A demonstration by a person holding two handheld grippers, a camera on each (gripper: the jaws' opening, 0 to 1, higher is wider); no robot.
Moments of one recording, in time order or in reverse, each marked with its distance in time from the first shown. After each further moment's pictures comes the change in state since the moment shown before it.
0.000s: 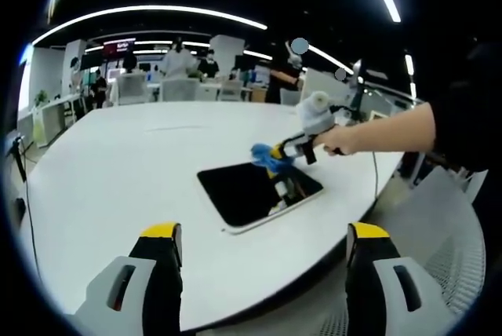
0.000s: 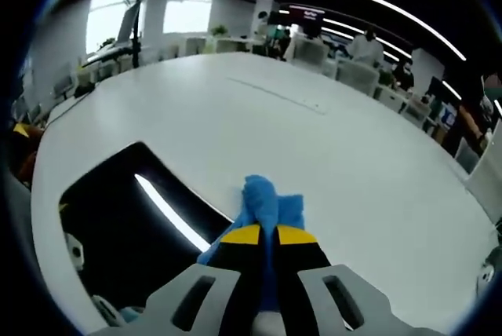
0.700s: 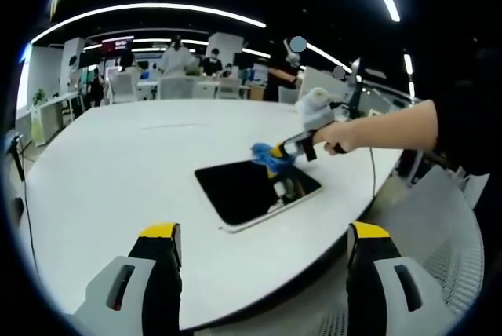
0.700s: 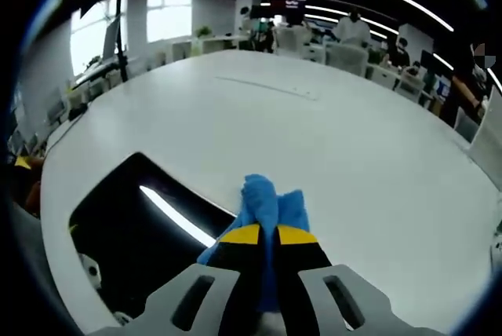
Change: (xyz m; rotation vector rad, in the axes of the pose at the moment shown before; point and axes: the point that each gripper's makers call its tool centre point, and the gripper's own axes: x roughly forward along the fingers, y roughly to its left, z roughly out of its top) left arm 0.000 -0.003 -0.001 -0.004 0.012 -0.018; right arm -0.006 0.003 -0.008 0.135 0.040 0.006
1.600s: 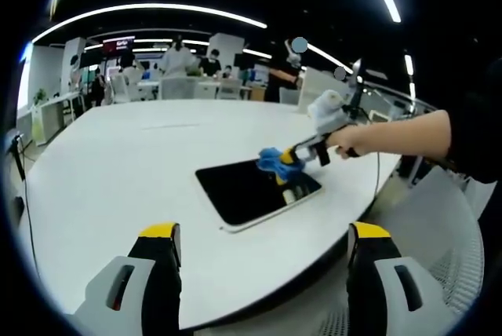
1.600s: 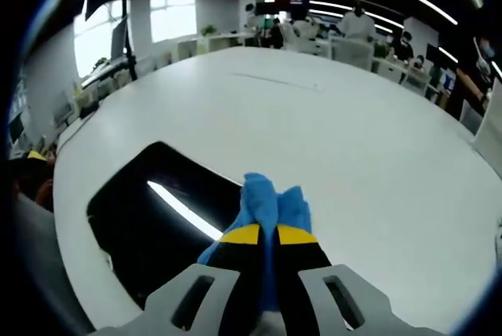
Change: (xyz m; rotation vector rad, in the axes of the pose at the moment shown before) left arm 0.000 0.000 0.000 -0.002 -0.003 0.007; right arm -0.020 0.014 -0.017 0.022 0.021 0.051
